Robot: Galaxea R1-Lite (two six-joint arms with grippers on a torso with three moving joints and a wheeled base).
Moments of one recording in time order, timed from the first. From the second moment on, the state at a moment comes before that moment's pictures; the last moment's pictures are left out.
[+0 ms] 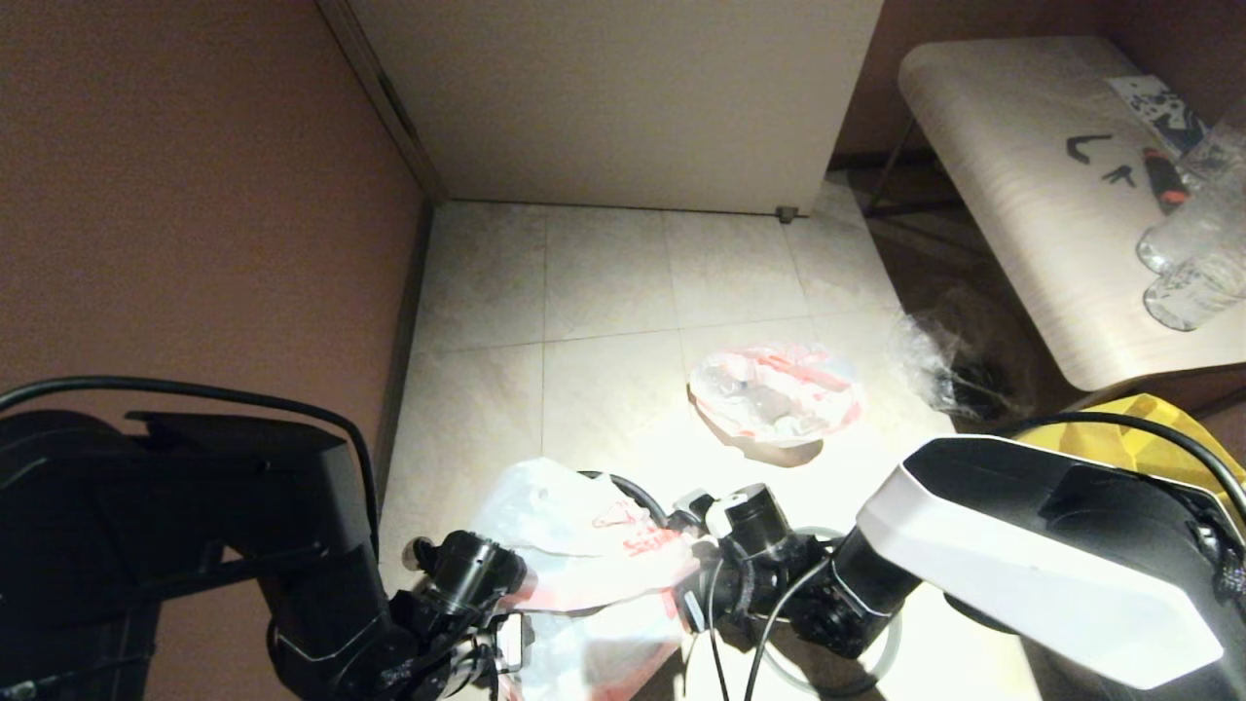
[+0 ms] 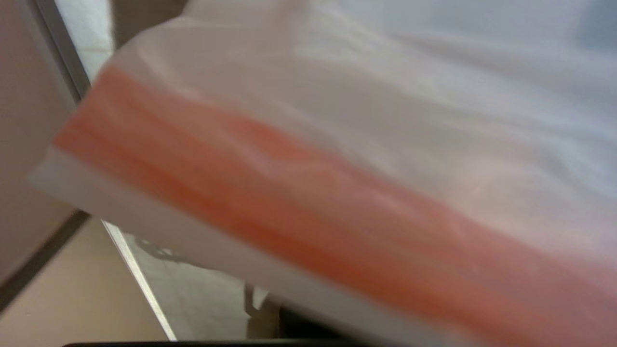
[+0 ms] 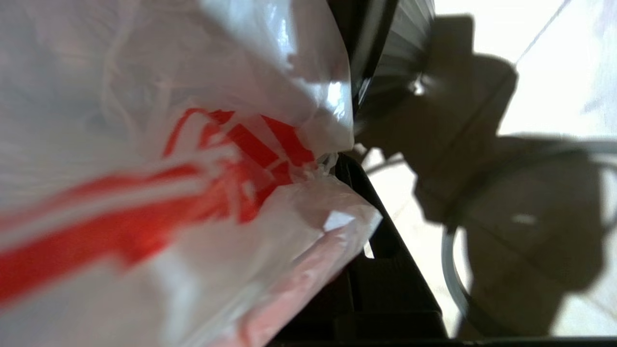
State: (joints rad) left arm -0.47 2.18 -0.47 -0.66 0.34 -0.48; right arm 0.67 2.48 -1.19 -0.59 0.08 0.03
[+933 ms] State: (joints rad) left arm -0.49 2.06 -0.38 -0.66 0.38 -0.44; right arm 0.65 2.44 -1.06 -0.66 -0.04 0.07
